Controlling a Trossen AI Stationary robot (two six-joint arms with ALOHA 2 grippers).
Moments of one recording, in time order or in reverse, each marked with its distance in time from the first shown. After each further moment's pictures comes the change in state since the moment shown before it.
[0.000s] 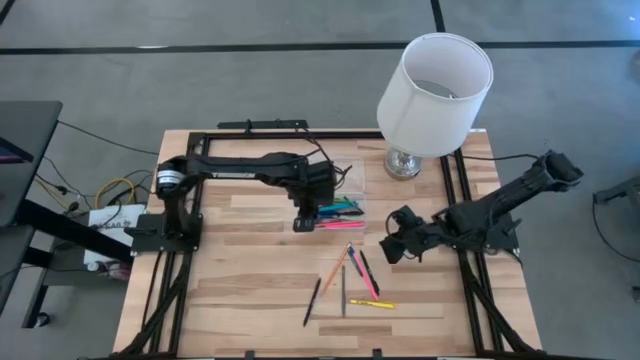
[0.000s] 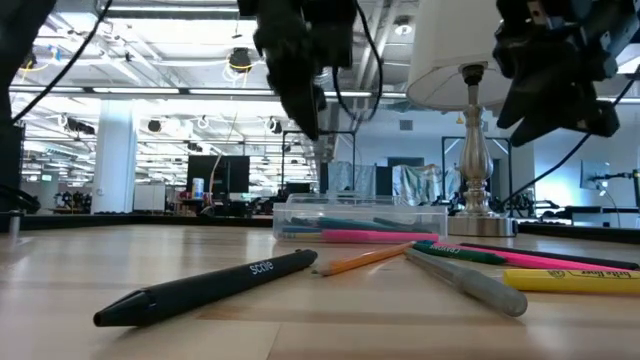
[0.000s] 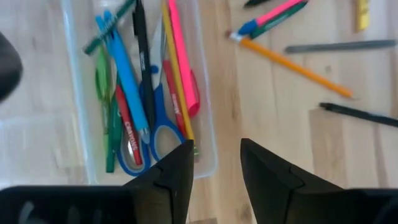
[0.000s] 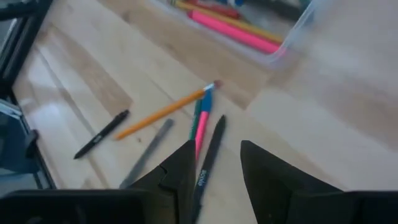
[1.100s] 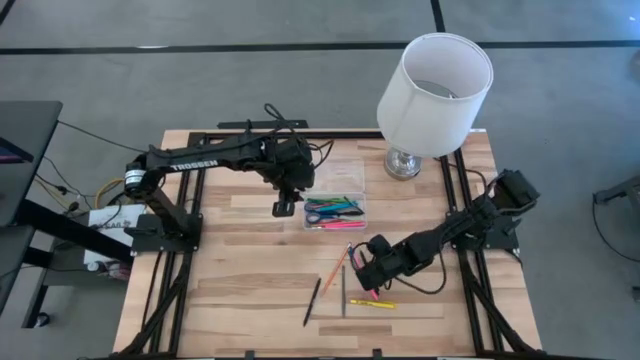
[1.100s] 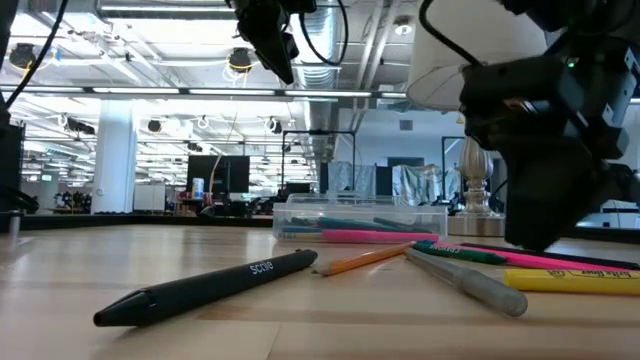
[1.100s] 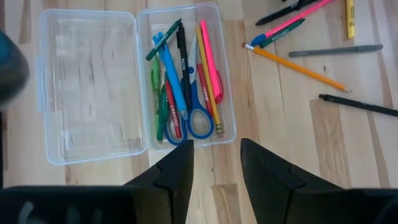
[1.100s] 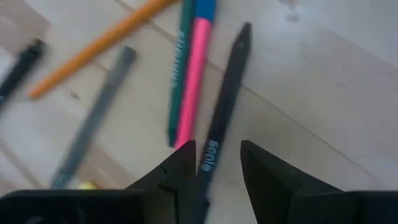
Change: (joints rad) left arm 0.048 -0.223 0.000 -0.103 -0.062 0.064; right arm 0.049 0.524 0.157 0.108 -0.156 0.124
